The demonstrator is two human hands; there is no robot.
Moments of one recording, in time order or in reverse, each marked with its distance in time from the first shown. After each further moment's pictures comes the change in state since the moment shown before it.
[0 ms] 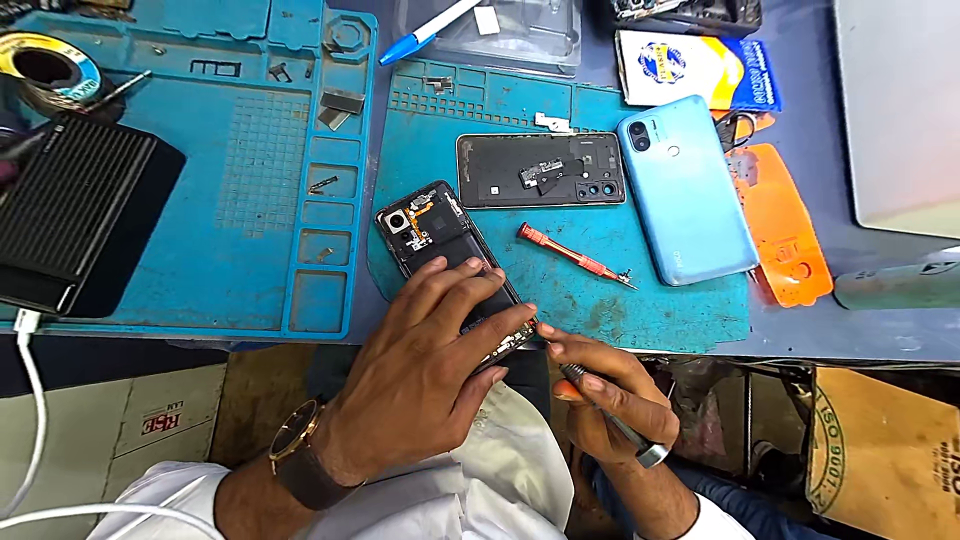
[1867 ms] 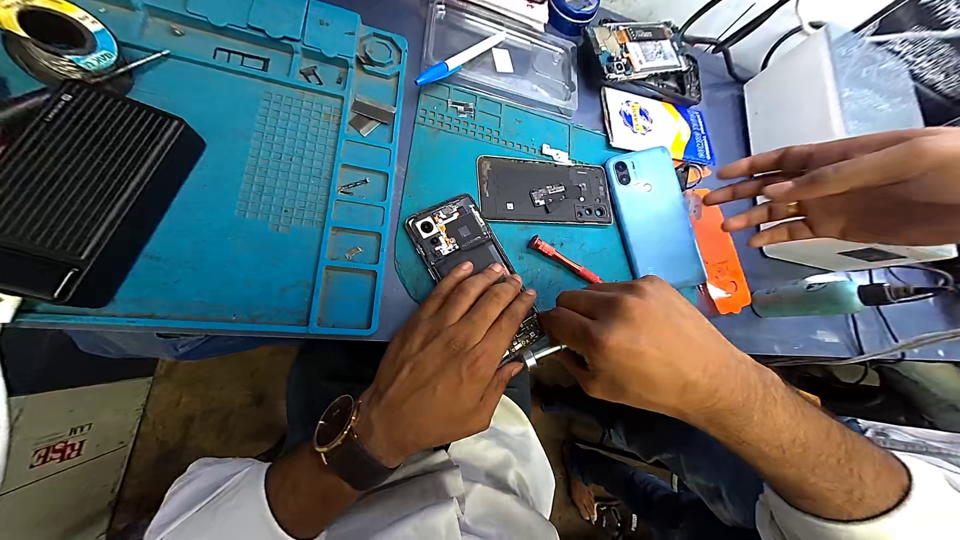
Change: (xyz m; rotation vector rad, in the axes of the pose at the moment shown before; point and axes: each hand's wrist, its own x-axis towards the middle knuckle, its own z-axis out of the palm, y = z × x) left_hand 0.000 -0.005 0.014 0.046 0.069 0.041; right_hand 0.086 0.019 -0.082 -0.790 -1.012 -0.313
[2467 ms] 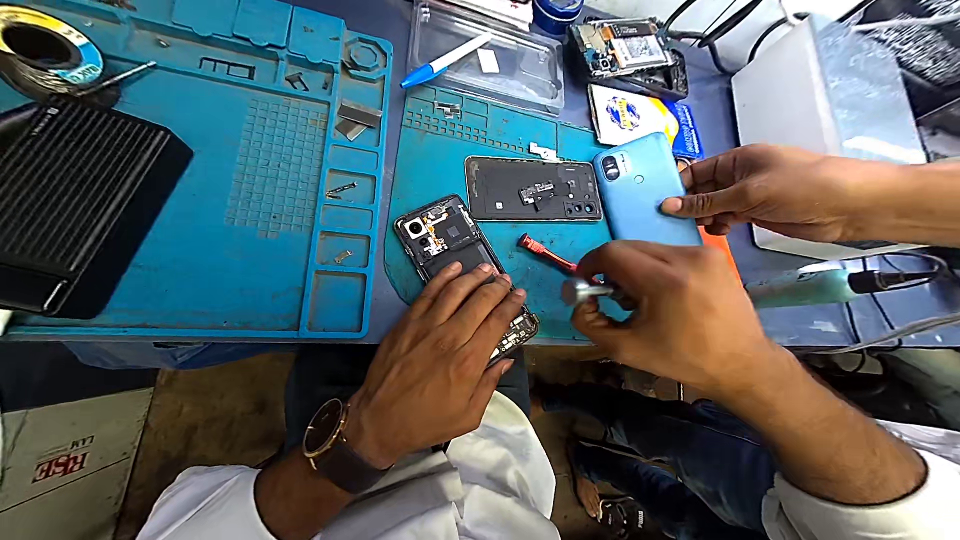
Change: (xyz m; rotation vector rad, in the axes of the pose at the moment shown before) left_hand -0.001 -0.001 -0.001 -0.005 0.001 0.017; right_hand 0.064 -0.022 -0.066 0.074 0.038 0.446
